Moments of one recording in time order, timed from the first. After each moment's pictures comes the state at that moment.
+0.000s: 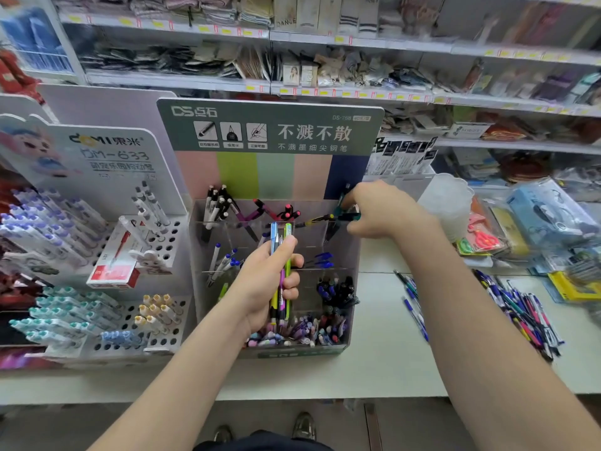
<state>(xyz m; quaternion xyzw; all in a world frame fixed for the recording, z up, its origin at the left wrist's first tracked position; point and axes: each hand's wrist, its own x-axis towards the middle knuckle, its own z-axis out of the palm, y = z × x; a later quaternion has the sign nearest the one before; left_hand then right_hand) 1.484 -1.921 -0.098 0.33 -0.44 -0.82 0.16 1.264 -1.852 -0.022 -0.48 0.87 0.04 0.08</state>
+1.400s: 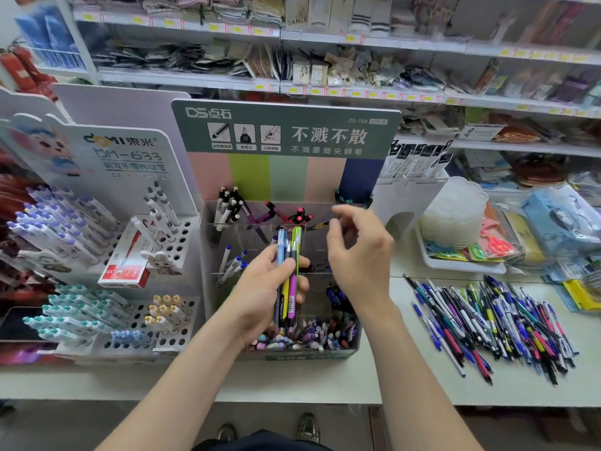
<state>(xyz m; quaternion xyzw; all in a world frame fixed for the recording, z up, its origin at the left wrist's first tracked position) 1.508 -1.928 -0.105 0.29 -0.48 -0.81 0.18 1.360 -1.843 -0.091 -0.37 0.77 -0.50 -0.12</state>
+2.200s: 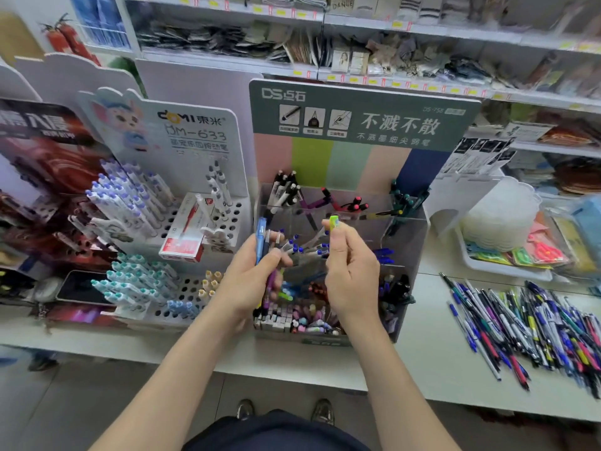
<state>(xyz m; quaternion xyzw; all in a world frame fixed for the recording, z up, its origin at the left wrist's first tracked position) 1.594 -1.979 -0.122 0.35 -0.58 -0.69 0.23 1.458 -1.873 -0.117 -0.33 0.73 -0.59 0.12</state>
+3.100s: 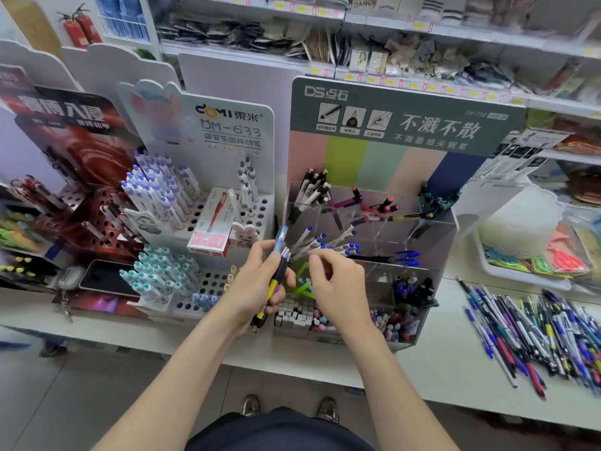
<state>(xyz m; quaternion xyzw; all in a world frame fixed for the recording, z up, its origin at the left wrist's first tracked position) 1.631 -1.999 -0.138 0.36 -0.55 -0.74 0.17 1.493 -1.902 -0.148 -0.42 0.79 -0.43 0.13</state>
